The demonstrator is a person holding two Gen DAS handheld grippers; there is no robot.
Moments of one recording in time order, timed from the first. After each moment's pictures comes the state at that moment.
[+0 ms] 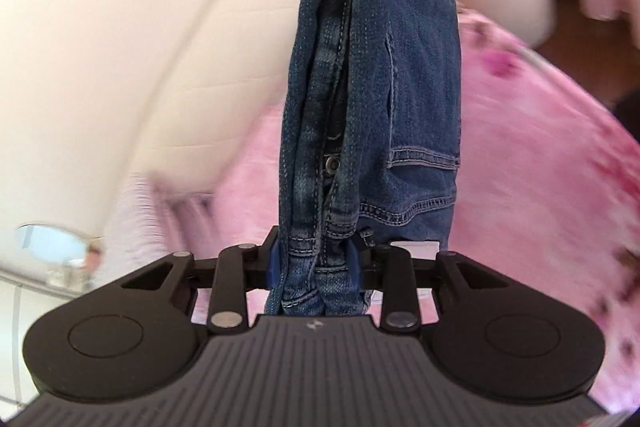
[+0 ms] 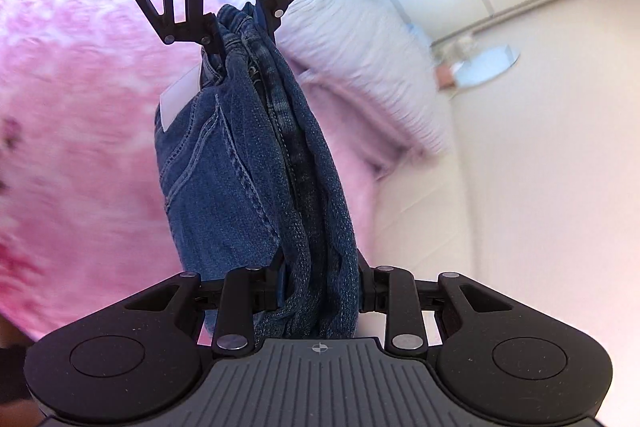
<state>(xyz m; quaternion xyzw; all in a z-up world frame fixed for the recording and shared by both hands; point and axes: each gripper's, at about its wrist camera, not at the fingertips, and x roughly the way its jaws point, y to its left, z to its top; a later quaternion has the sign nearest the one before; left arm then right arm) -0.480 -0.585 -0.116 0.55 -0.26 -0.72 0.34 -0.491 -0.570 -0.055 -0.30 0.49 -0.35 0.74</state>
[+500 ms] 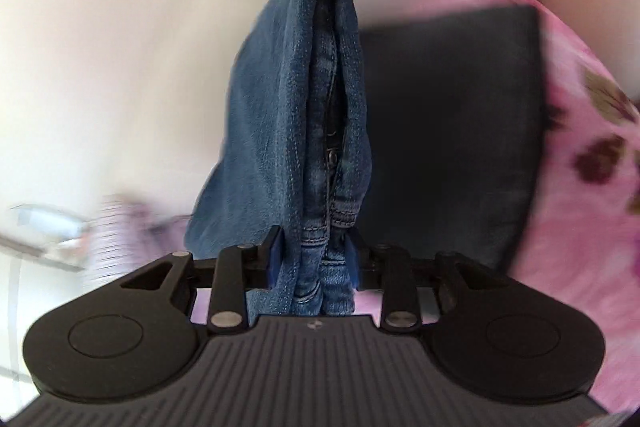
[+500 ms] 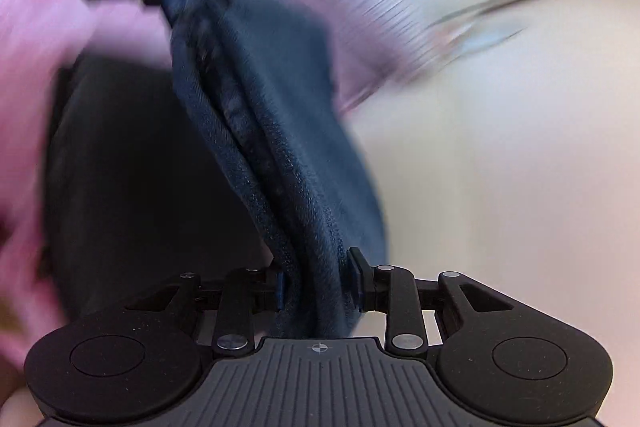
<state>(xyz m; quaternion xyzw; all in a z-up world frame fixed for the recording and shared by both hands) -0.734 -0.725 -0.273 0.60 -0.20 -0.68 0.36 -0.691 -0.817 -0.200 -0.29 0.54 -0.30 0.73</state>
